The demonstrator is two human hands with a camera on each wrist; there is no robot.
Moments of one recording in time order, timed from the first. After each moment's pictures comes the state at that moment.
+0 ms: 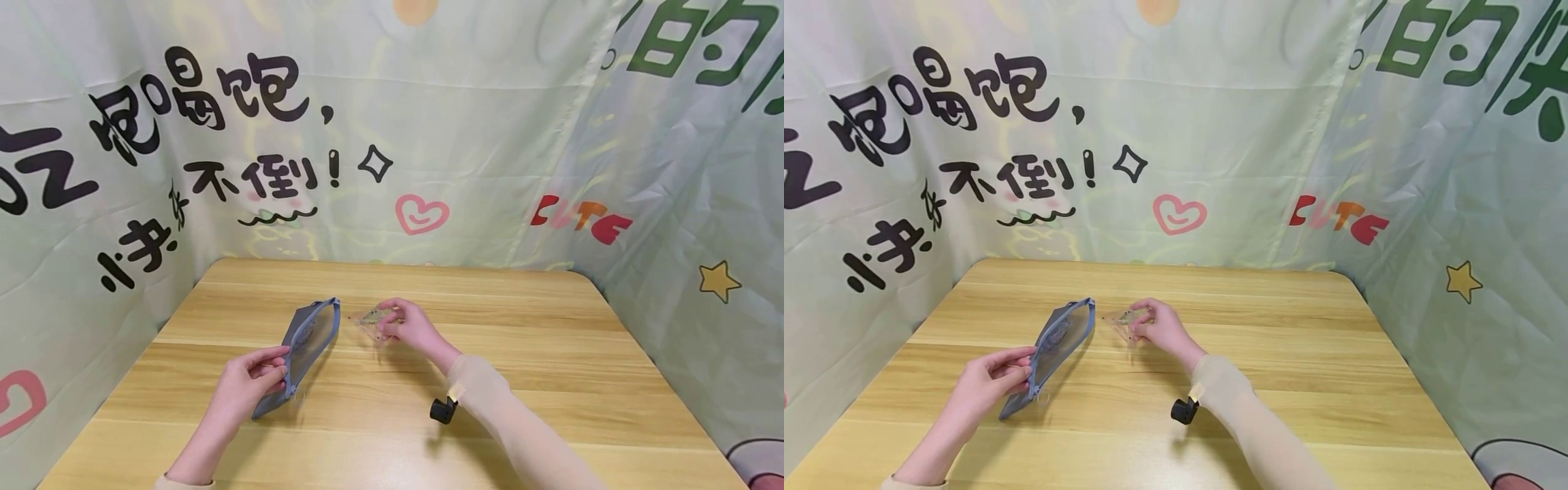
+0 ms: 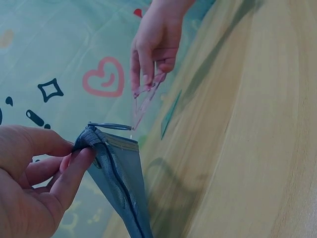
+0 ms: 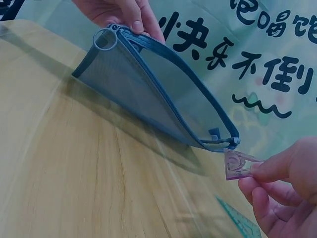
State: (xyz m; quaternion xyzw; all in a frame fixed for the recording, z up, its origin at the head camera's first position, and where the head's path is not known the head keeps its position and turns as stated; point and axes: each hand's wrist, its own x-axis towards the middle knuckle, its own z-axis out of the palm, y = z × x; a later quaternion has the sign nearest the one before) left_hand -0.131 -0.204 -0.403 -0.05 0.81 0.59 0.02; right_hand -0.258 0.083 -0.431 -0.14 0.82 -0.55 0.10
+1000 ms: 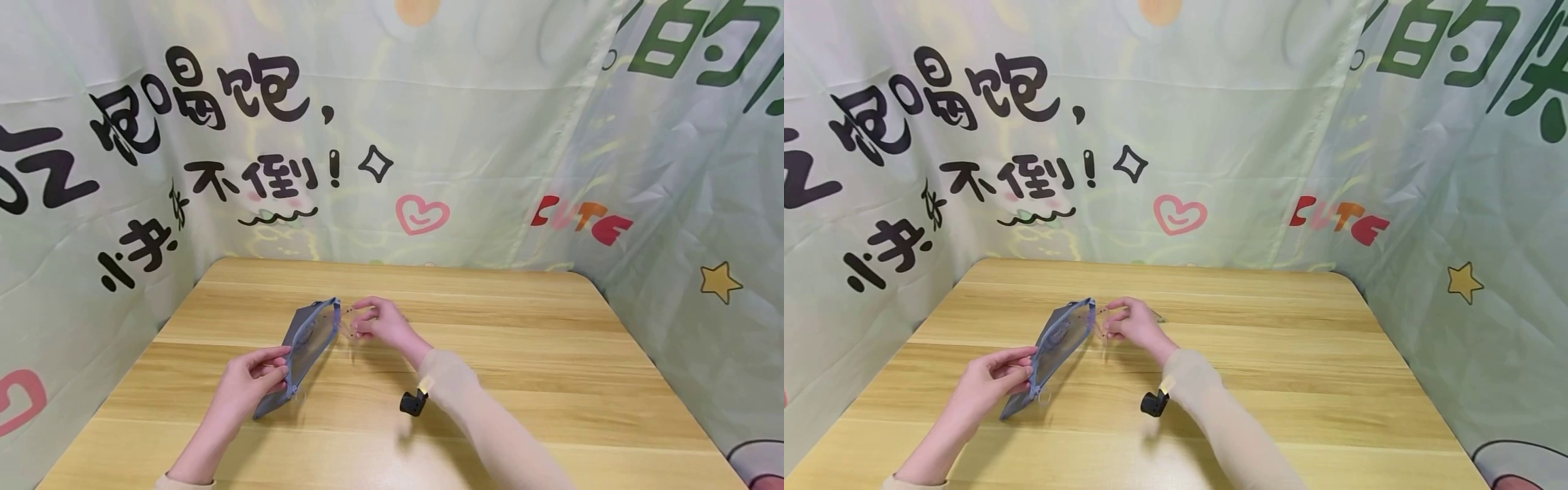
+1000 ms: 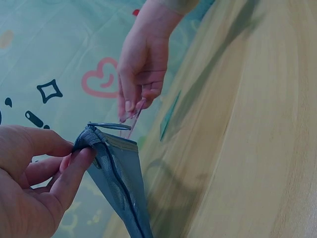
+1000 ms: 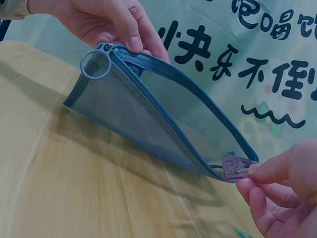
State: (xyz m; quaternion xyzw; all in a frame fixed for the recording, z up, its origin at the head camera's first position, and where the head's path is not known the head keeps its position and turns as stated) left_hand -0.132 -0.201 -0.401 -0.05 0.81 0.59 0.02; right_hand -0.265 0.038 -0.427 -0.11 0.77 -0.60 0.15
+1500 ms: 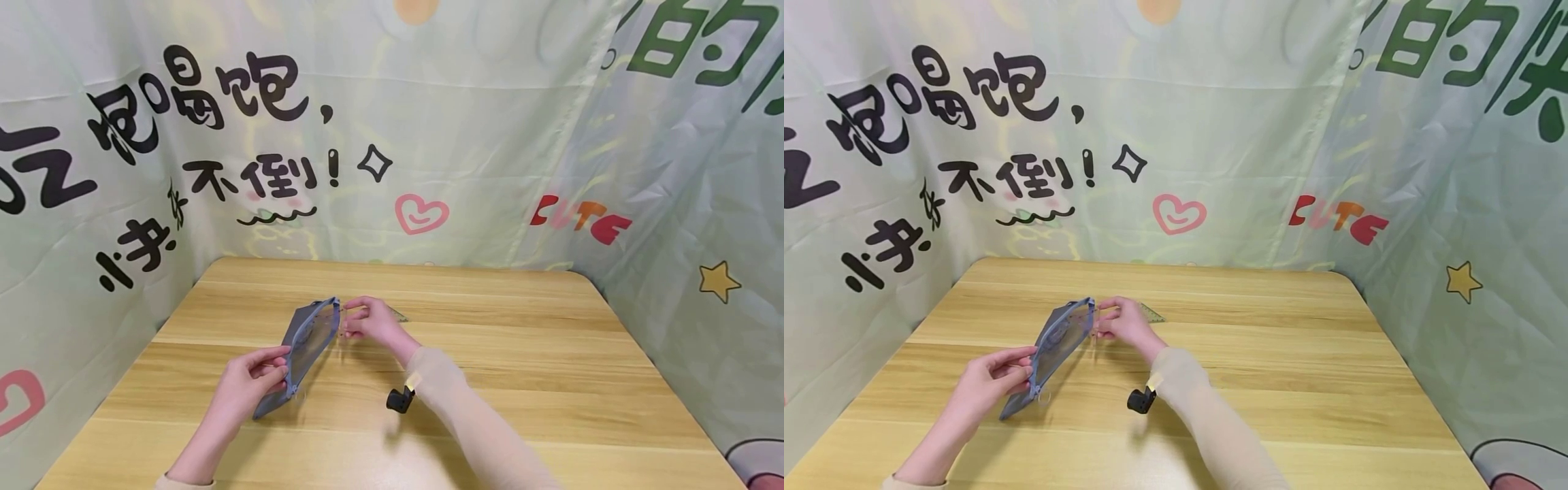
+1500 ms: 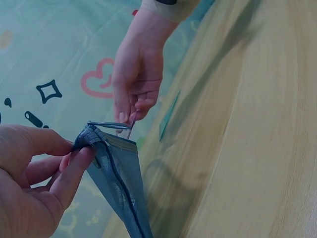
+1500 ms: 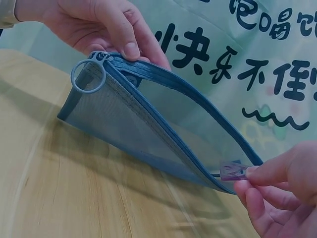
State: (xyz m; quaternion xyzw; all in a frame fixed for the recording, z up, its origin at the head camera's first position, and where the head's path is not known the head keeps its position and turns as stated) left_hand -0.133 -0.201 -0.403 -0.04 0.80 0.59 0.02; right_hand -0.268 0.020 -0.428 -0.11 0.76 -0.62 0.16
